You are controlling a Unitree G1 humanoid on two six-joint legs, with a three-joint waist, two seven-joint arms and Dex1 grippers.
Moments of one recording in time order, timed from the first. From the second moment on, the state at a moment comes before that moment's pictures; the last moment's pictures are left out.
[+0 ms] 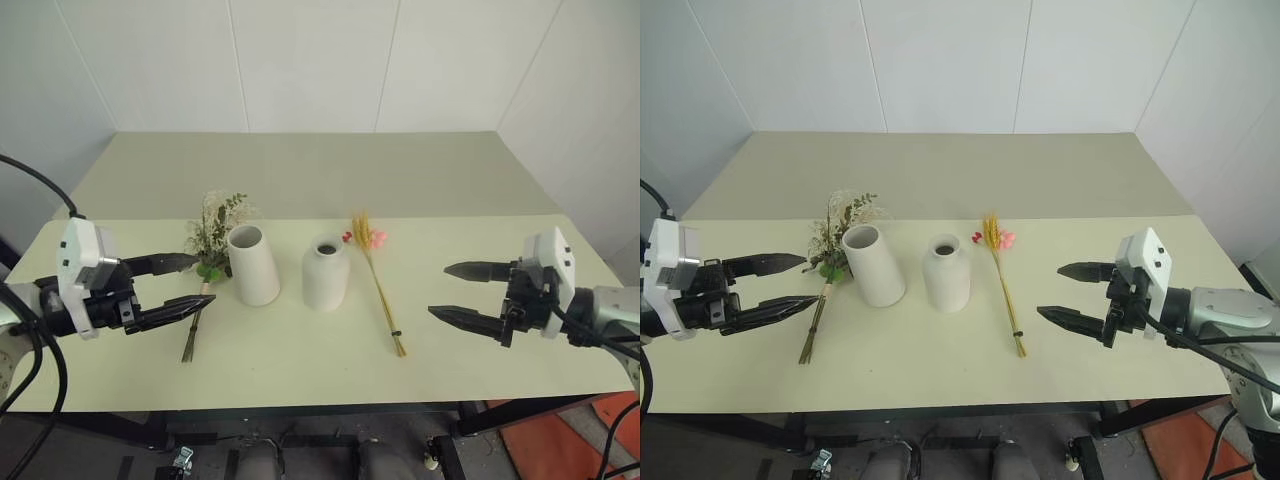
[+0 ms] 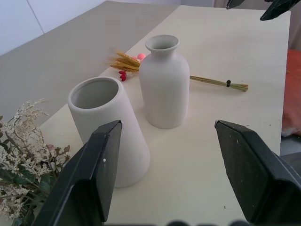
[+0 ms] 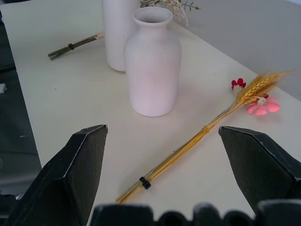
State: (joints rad) left arm -0.03 0.99 0.54 -0.43 -0.76 0.57 -1.10; right arm -0.17 -0.92 -0.29 -0.40 0.69 0.61 1.02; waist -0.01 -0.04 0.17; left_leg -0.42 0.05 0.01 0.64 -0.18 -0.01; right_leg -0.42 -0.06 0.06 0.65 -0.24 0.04
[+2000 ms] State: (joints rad) left arm -0.15 0.98 0.45 -0.38 -0.79 0.57 -1.14; right arm -1.03 -0.12 -0.35 0.04 0.48 0.78 0.13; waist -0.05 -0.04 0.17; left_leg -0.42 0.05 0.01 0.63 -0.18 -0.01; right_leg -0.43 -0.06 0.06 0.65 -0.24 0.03
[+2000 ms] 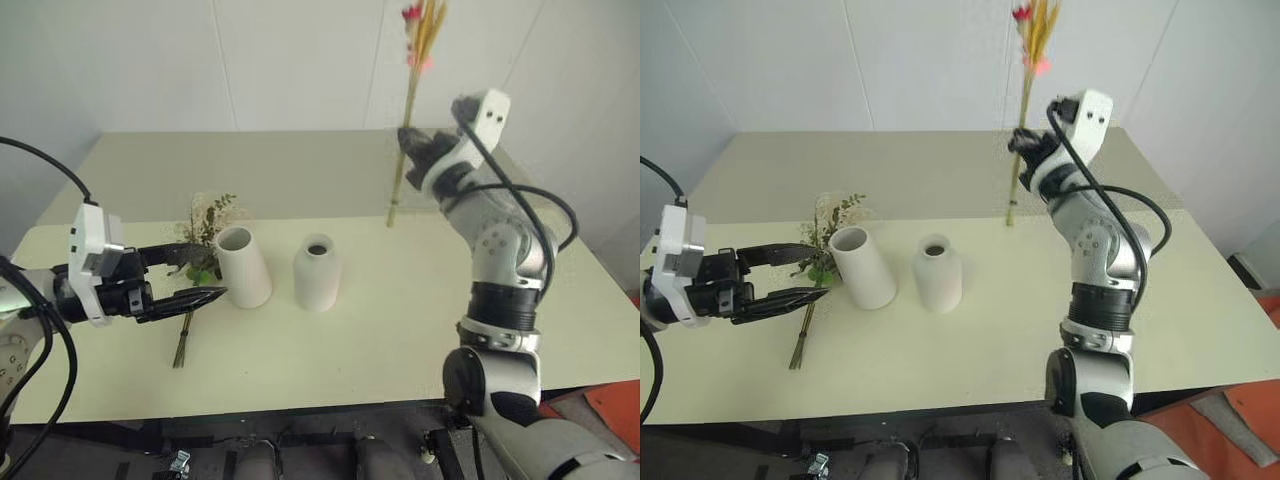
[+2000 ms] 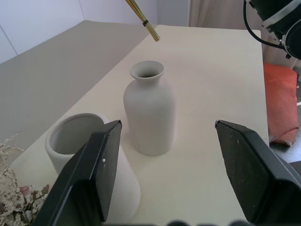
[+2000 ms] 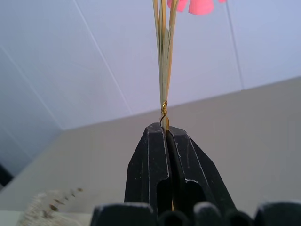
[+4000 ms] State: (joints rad) left arm -0.19 0.99 0.43 -0.38 -0.79 0.57 -1.14; right arm -0.53 -0.04 0.12 -0.17 0.34 0.31 0.40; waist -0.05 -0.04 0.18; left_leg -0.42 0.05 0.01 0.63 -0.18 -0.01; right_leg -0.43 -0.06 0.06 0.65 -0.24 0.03
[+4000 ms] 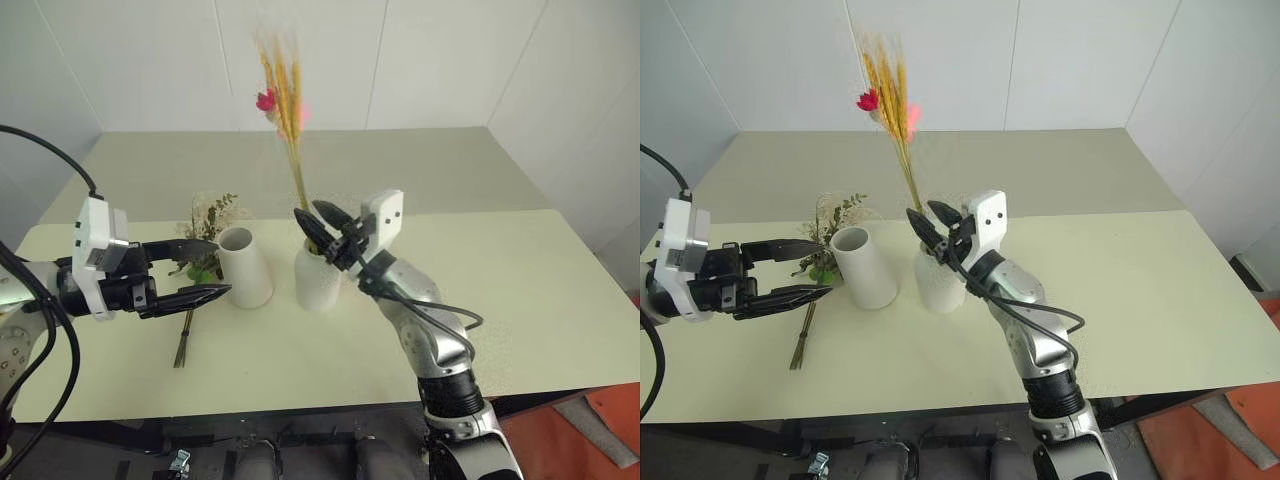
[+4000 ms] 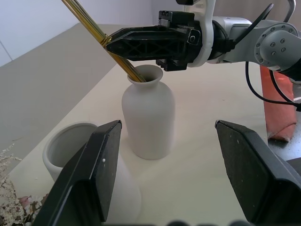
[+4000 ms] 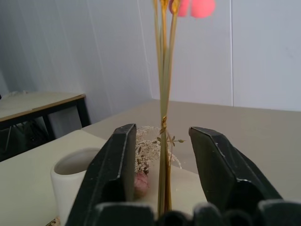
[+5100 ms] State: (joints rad) left arm -0.24 1.17 0.21 -0.41 -0.65 1.23 -0.67; right arm -0.53 -0.78 -0.08 -0.33 0.75 0.61 1.10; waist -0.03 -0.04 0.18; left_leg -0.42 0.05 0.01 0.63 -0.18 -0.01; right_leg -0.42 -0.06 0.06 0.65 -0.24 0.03
